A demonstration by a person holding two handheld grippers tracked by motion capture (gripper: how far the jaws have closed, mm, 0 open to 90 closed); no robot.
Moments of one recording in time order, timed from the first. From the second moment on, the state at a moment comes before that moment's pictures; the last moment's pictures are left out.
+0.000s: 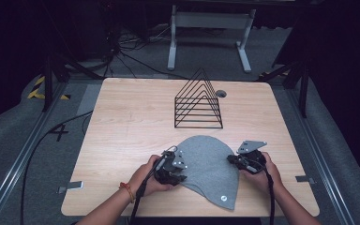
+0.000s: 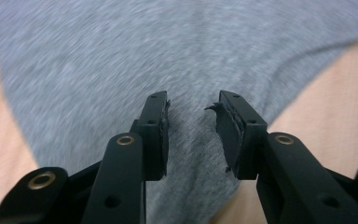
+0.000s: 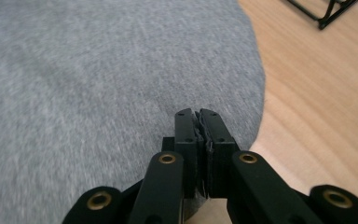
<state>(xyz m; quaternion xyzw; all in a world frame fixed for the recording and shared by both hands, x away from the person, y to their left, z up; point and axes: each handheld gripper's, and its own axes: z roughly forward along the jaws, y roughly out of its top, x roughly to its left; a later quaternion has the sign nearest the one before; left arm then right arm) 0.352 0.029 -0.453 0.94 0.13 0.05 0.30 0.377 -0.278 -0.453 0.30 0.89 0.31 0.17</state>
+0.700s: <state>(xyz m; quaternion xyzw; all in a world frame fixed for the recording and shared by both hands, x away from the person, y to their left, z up) 0.375 0.042 -0.432 0.91 0.17 0.12 0.36 0.387 -0.289 -0.439 0.36 0.86 0.33 0.18</state>
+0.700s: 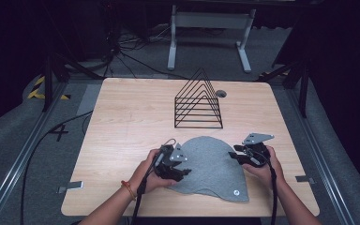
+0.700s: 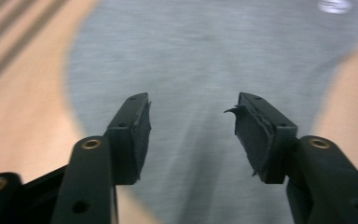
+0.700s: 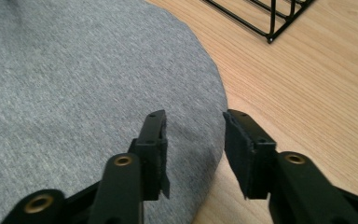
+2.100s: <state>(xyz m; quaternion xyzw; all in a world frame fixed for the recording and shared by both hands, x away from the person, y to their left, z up) 0.410 0.042 -0.447 0.89 0.22 0.06 0.38 0.376 -0.284 -0.438 0.36 0.86 0.35 0.13</state>
